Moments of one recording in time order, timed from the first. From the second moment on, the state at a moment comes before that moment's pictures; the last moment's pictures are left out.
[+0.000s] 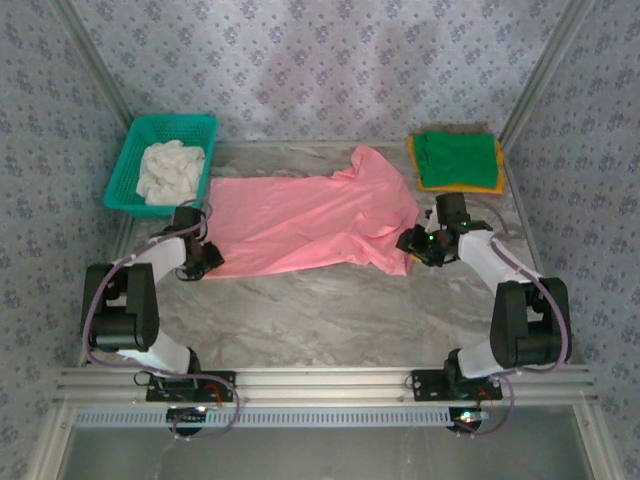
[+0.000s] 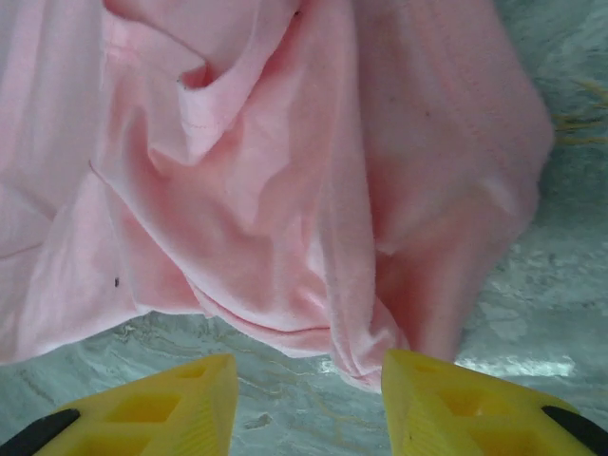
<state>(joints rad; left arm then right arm) -0.02 1.55 0.80 -0.49 0.04 -0.55 0.09 1.46 0.88 -0.56 -0.41 0.50</state>
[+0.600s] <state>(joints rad) 0.01 1.54 0.80 -0.51 0.04 -0.54 0.03 1.59 0.81 -0.47 -0.48 0.45</state>
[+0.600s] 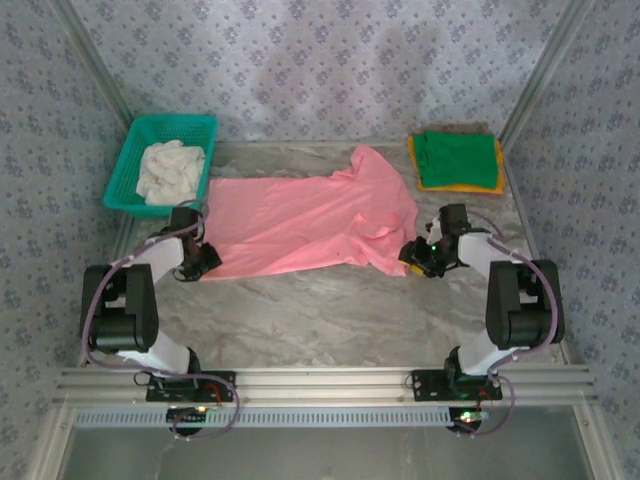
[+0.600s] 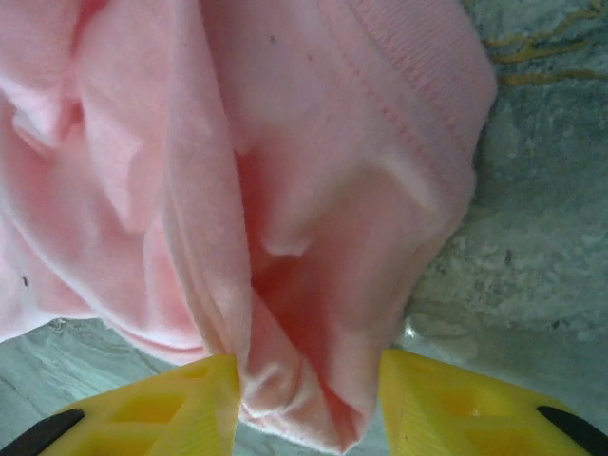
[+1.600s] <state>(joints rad) 0.04 1.49 0.80 -0.60 0.05 -0.48 -0.10 1.54 0.90 -0.66 -0.37 0.42</state>
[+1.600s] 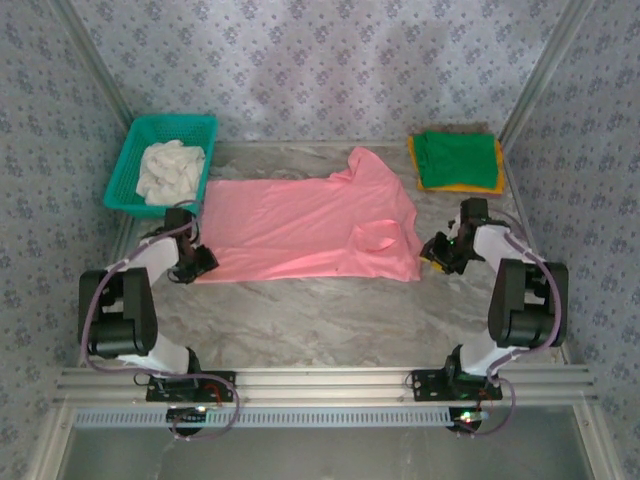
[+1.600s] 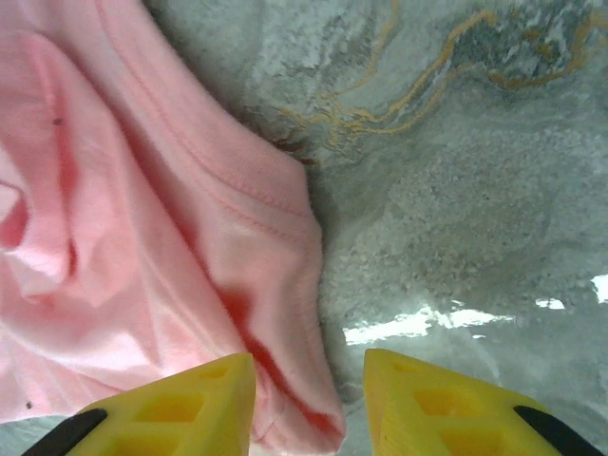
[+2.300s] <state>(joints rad) -0.24 1.54 0.95 -0.56 -0.01 -0.57 0.14 1.76 1.15 -0.57 -0.38 0.53</state>
